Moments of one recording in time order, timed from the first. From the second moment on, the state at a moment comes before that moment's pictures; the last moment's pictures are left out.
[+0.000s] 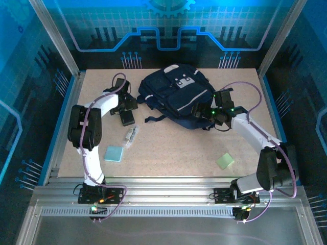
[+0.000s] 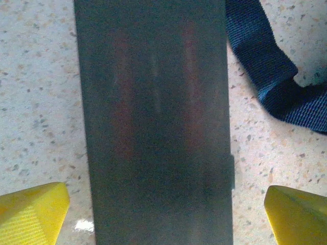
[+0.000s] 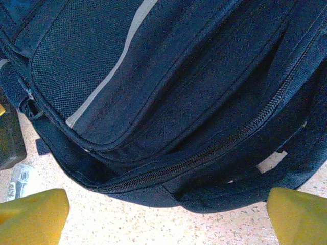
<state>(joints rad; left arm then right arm) -0.11 2.02 1.44 -0.60 -0.12 -0.46 0.26 1.43 1.00 -0.48 -0.18 0.57</state>
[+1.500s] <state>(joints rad) -0.35 1.77 1.38 -0.19 0.21 -0.91 0.43 1.58 1.12 -0.11 -0.52 0.61</state>
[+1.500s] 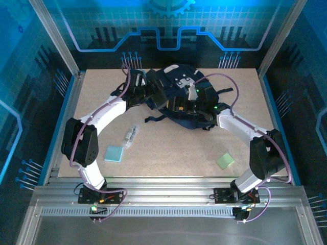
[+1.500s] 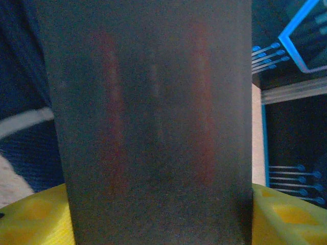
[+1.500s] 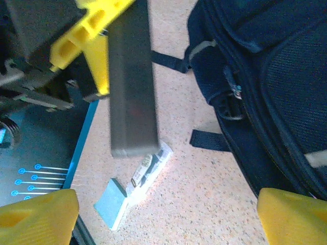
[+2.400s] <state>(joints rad) -0.43 1.77 1.40 -0.16 0.24 -0.92 0.44 1.64 1.13 -0.01 -0.52 0.60</state>
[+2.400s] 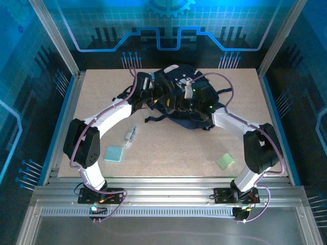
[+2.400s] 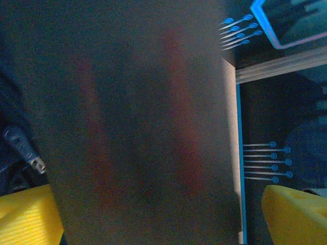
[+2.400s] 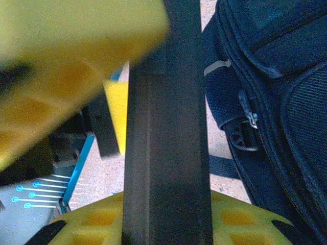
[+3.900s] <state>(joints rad) -0.73 2.42 2.13 -0.71 -0.15 0.08 -0.28 1.13 0.74 -0.41 -0.49 0.52</state>
